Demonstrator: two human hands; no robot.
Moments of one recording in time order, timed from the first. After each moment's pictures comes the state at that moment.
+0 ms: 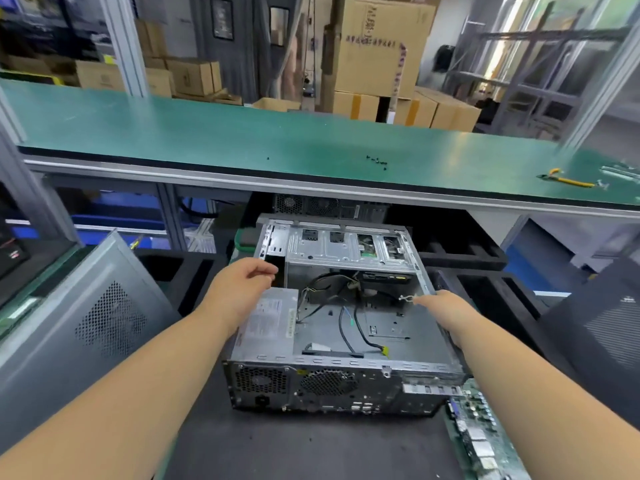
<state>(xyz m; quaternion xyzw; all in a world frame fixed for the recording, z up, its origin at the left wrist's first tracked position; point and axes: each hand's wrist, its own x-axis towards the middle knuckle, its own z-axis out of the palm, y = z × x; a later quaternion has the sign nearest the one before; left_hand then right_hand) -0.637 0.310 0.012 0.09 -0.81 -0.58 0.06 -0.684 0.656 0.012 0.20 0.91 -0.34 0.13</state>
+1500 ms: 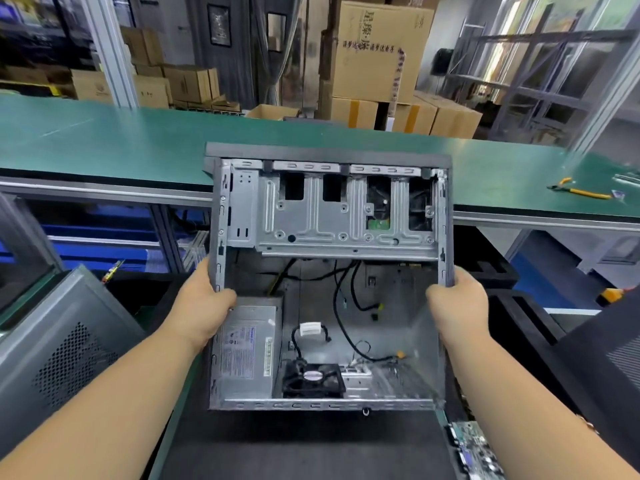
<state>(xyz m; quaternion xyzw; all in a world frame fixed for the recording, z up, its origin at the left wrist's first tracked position) -0.689 0.278 0.008 0.13 -0.79 -0.59 0.11 -0.716 0.636 0.039 0.15 0.85 -0.47 -0.17</state>
